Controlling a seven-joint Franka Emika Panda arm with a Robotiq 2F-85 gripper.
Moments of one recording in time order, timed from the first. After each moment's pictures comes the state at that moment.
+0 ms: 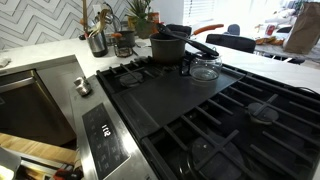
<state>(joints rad) 0.20 0.55 -0.02 -0.52 -0.44 1.57 0.83</state>
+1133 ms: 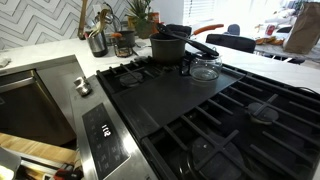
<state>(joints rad) 0.12 0.51 -0.08 -0.53 -0.46 1.24 0.83</state>
